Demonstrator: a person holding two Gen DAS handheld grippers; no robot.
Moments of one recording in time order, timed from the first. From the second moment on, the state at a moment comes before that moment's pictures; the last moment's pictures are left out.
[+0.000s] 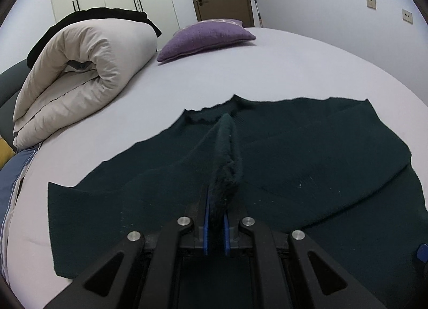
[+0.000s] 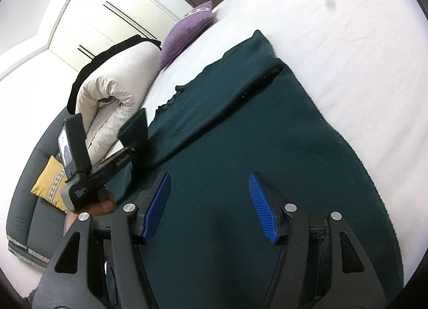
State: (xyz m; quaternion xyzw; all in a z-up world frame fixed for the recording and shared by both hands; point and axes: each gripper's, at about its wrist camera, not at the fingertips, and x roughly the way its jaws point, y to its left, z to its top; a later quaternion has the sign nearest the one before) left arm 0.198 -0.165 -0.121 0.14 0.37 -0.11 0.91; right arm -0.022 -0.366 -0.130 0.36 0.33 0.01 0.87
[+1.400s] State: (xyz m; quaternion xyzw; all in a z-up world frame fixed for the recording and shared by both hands) left arm 0.221 0.150 -0.114 -0.16 0.39 -0.02 0.91; right arm 0.226 -0.236 -0.090 0.14 0.45 0.07 0.88
